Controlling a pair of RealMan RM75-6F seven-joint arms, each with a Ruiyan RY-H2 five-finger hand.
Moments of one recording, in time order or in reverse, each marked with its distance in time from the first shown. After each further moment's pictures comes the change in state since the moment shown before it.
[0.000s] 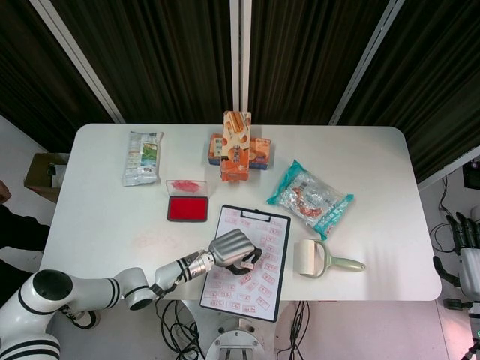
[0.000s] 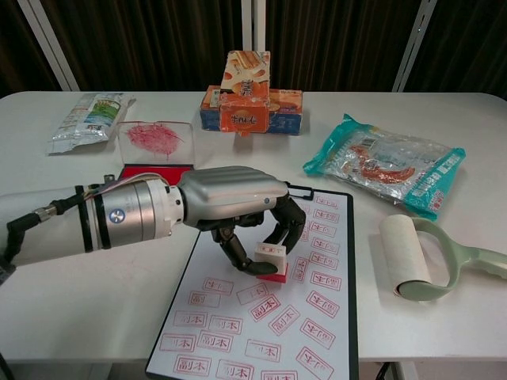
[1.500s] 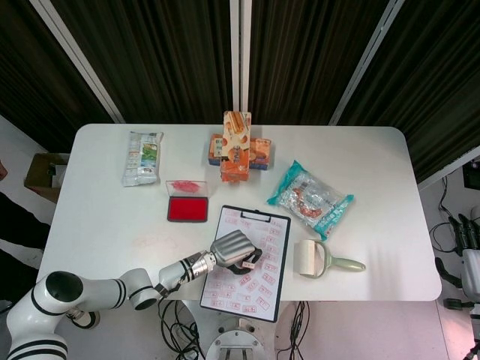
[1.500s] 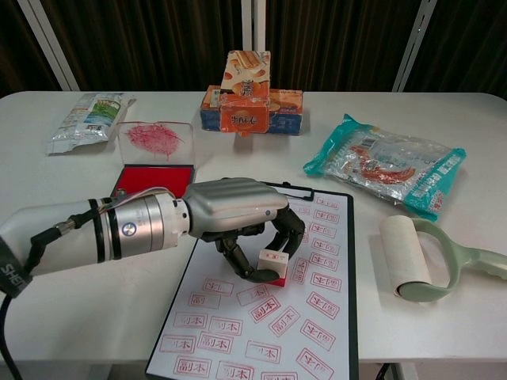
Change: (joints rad) left arm -0.011 -0.058 0.031 0.081 -0.036 -0.019 0.005; right arm -0.004 -0.008 -0.003 0.022 0.004 -0.008 0.016
